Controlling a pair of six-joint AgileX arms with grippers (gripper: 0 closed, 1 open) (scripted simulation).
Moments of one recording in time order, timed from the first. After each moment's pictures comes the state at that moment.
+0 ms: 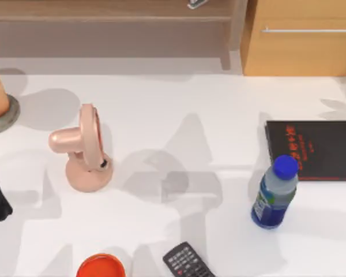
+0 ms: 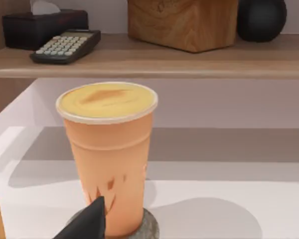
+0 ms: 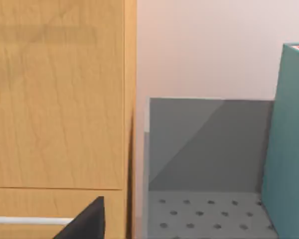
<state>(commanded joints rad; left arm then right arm) 0.00 0.00 0.00 0.00 0.00 0.00 -0.33 1.37 0.99 0.41 -0.30 0.00</state>
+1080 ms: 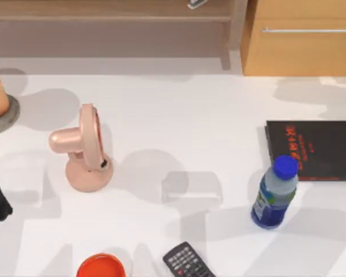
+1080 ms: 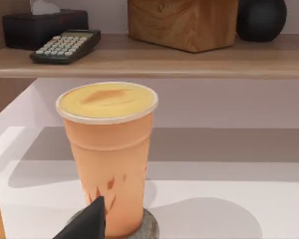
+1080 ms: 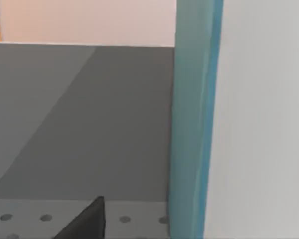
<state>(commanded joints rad) 0.00 0.00 0.00 0.00 0.00 0.00 -0.47 2.05 1.47 0.58 -0.44 -0.01</state>
